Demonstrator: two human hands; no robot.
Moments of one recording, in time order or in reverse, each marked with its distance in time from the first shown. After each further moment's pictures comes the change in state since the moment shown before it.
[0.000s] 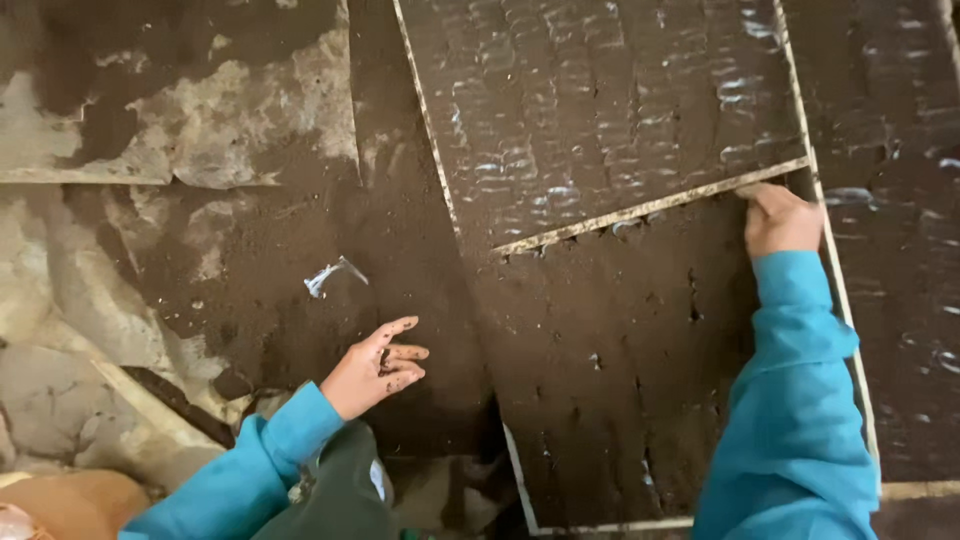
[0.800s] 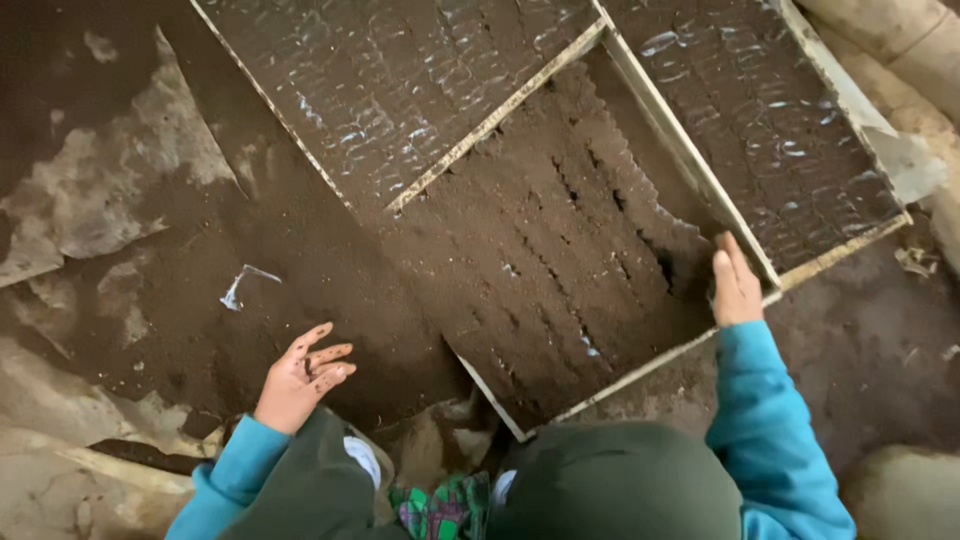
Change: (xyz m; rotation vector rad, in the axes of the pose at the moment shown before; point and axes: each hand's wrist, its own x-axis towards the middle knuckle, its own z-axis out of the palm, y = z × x) left_hand -0.025 -0.060 0.022 -0.200 0.114 0.233; right_hand -0.331 -0.073 -0.110 0.570 0.209 0.808
